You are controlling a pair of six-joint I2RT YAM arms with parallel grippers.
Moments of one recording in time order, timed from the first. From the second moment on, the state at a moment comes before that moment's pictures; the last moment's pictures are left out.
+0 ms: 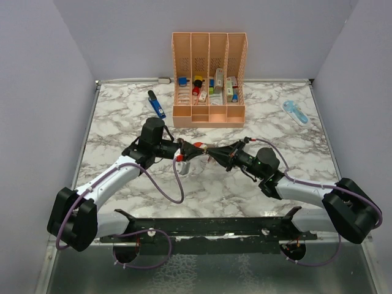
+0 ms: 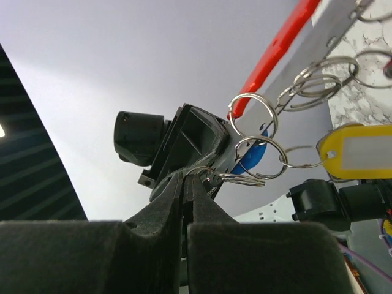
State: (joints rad) left arm -0.49 1.24 0.79 -0.05 1.08 1.21; right arm 0.70 1.26 0.37 0.92 -0.30 1.93
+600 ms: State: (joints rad) left arm -0.58 1.18 0.61 0.23 0.88 1.56; right arm 0.70 1.22 0.37 0.81 -0.29 1.97
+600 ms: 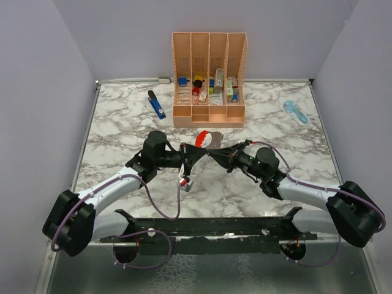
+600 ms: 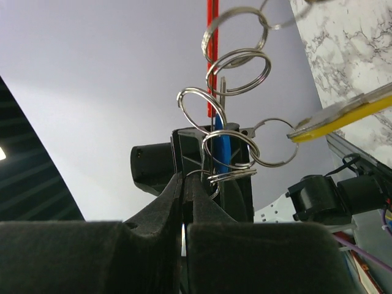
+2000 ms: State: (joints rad) left arm -0.64 1.33 0.46 0.94 0.76 1.55; right arm 0.69 1.06 0.46 0.51 -0.22 2.04
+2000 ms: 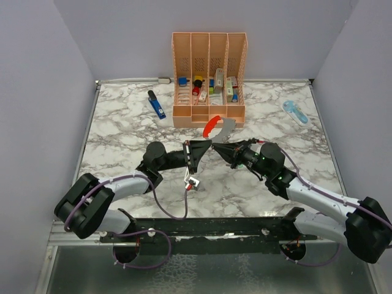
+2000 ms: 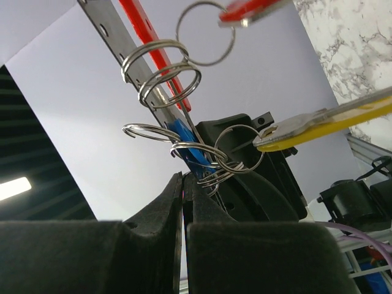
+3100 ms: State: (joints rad) left arm -0.67 1.31 0.48 0.82 0.72 1.51; right arm 0.70 0.97 0.56 0.13 -0.17 1.88
